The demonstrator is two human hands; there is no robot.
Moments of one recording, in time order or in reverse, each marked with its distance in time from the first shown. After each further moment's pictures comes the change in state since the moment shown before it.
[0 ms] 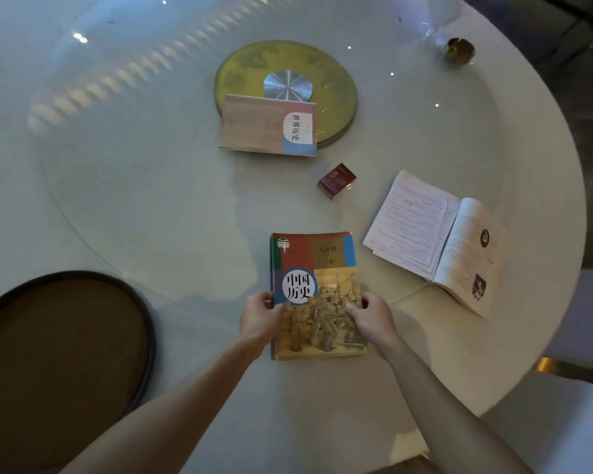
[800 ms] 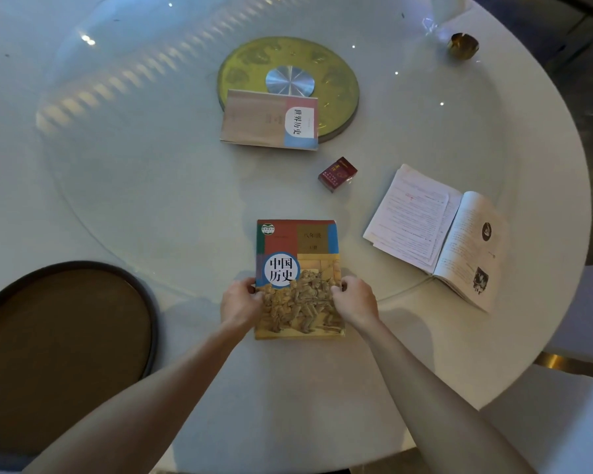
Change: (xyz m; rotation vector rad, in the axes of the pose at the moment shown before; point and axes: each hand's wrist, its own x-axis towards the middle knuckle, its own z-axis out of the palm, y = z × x) left_hand 0.012 -0.011 -0.027 0.263 0.146 0.138; right_hand 0.011 -0.018 0.030 -0.346 0.060 -0.120
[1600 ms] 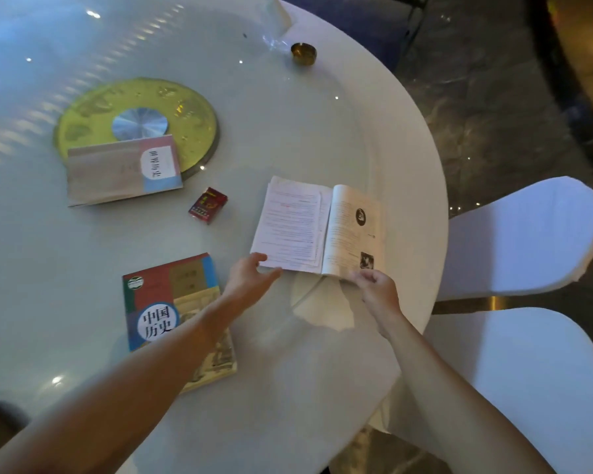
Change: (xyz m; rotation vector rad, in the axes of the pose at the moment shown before) left_hand -0.008 0.196 0.124 0.089 -0.347 0.326; right_hand 0.008 0.161 -0.167 0.789 0.325 0.256
